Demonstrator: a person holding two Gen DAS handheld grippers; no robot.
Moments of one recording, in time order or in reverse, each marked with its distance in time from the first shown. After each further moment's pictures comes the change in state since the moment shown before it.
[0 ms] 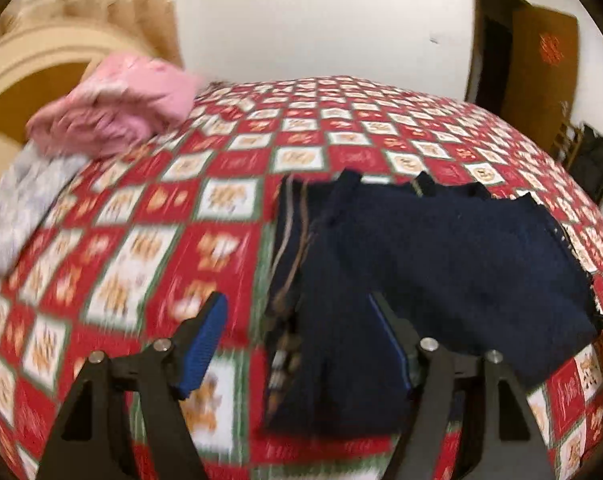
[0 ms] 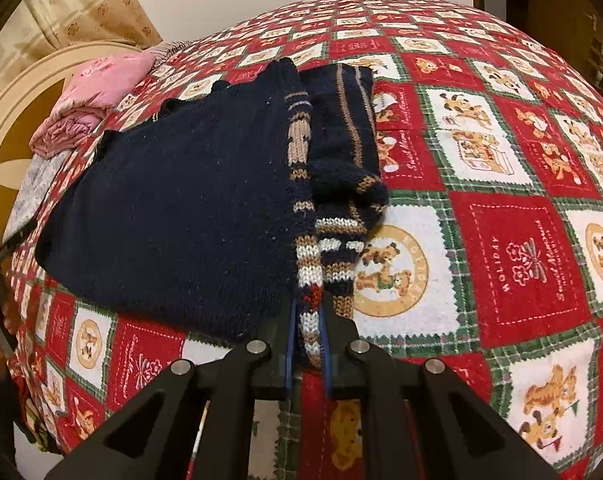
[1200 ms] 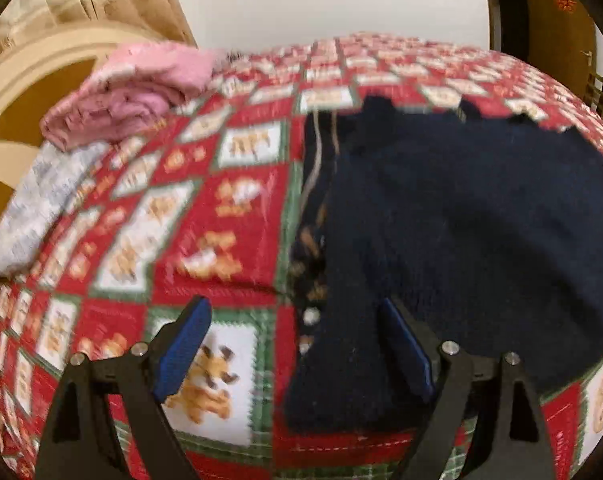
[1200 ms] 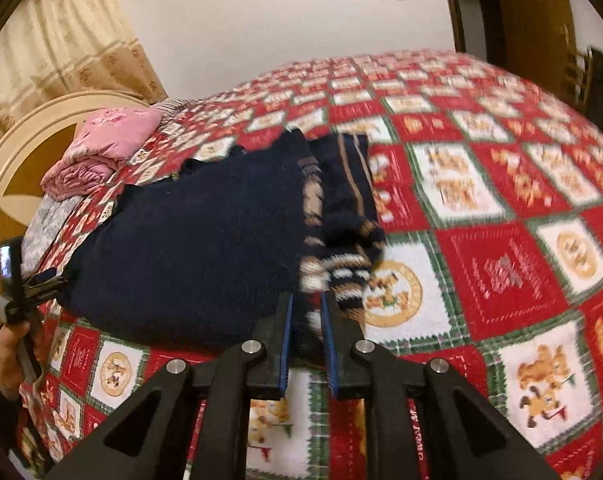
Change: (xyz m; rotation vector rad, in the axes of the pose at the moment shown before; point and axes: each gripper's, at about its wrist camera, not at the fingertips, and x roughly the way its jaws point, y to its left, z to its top) left arm 0.042 0.008 -0.049 0.048 0.119 0.169; right arm -0.048 0.023 -0.015 0.005 -0.247 -0.011
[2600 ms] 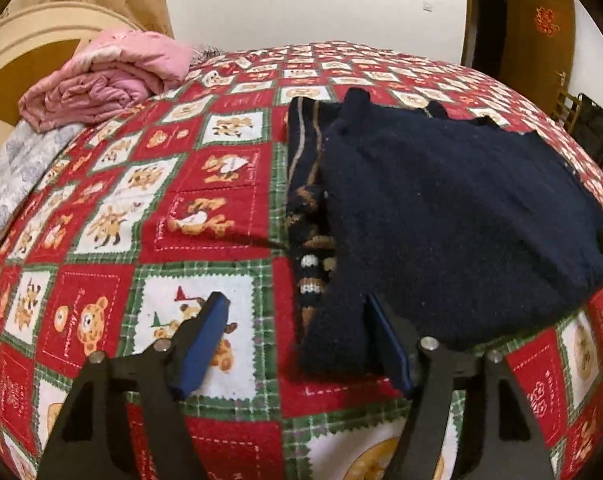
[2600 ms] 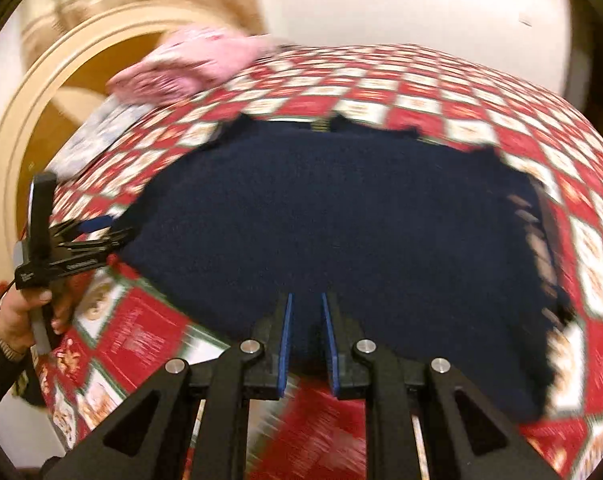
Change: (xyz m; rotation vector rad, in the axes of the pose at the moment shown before) left arm -0.018 0.024 -0.032 -0.011 -0.019 -0.162; right arm 0.065 0.168 0.012 -0.342 0.153 0.174
